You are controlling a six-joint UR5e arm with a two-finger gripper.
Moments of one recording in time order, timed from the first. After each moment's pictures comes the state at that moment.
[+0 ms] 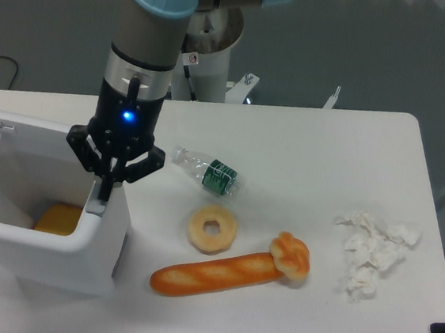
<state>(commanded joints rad) 2.29 -1.75 -1.46 -1.05 1.20 0.18</state>
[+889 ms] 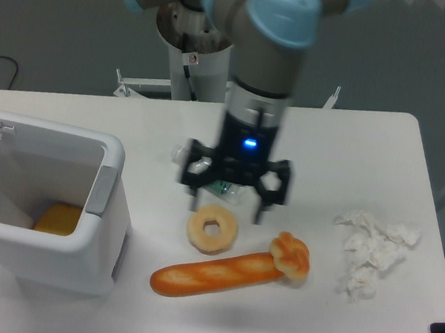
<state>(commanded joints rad) 2.65 -1.86 -1.50 -1.02 1.24 0.65</state>
